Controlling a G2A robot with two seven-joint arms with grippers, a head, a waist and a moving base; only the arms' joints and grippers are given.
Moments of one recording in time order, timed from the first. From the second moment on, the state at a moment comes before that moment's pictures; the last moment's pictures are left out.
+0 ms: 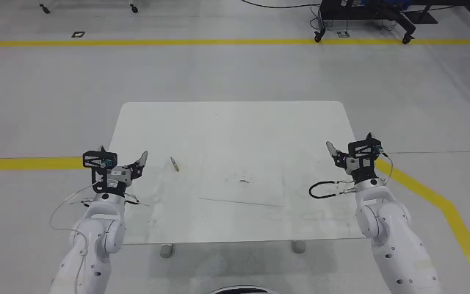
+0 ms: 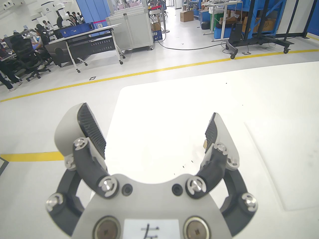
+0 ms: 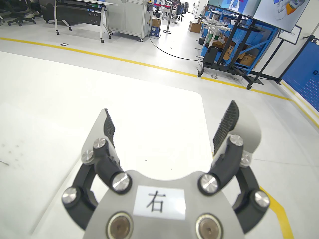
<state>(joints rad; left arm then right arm) 1.73 -1.15 -1.60 -1.80 1.33 0.00 0.00 -1.73 -1.15 1.60 -1.80 -1.33 0.00 0.00</state>
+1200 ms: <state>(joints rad) 1.73 -1.15 -1.60 -1.80 1.33 0.00 0.00 -1.34 -1.18 1.19 -1.55 -1.46 -0.48 0.30</state>
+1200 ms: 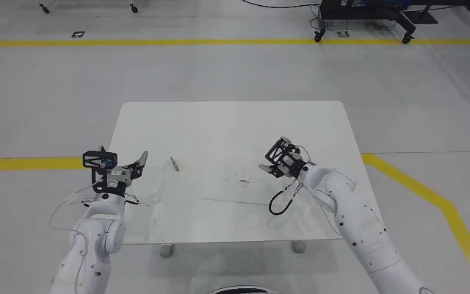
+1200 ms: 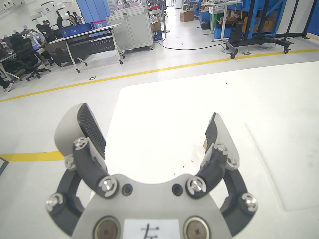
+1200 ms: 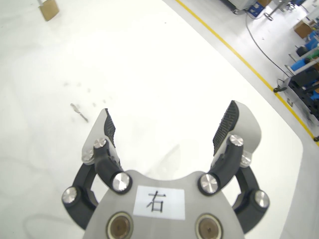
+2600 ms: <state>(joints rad) 1.73 -1.15 -1.60 -1.80 1.33 0.00 0.00 -1.11 -1.20 0.99 -1.33 -1.29 -0.87 0.33</state>
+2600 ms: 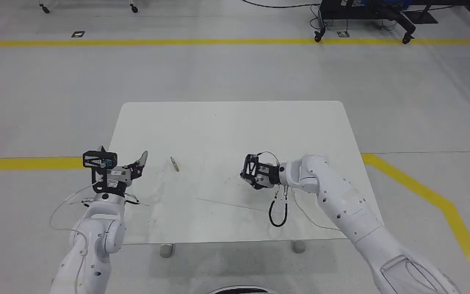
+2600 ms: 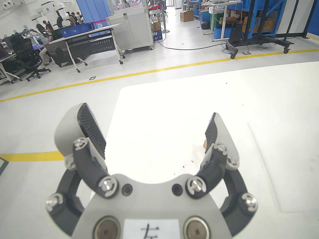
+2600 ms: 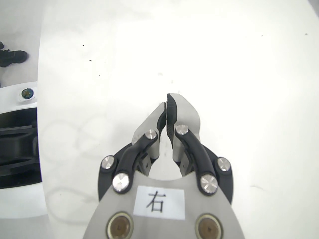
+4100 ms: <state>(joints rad) 1.73 -1.15 -1.60 -1.80 1.33 0.00 0.00 -1.27 -1.11 1.19 -1.35 -0.49 -1.01 0.06</state>
